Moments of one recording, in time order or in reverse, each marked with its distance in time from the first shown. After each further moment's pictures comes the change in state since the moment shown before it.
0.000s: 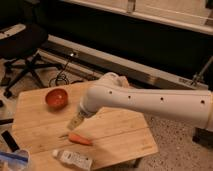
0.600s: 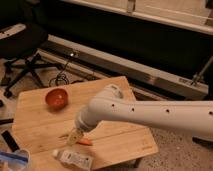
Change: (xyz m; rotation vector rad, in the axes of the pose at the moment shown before) arm 0.015 0.067 -0.005 -0.067 0.010 -0.189
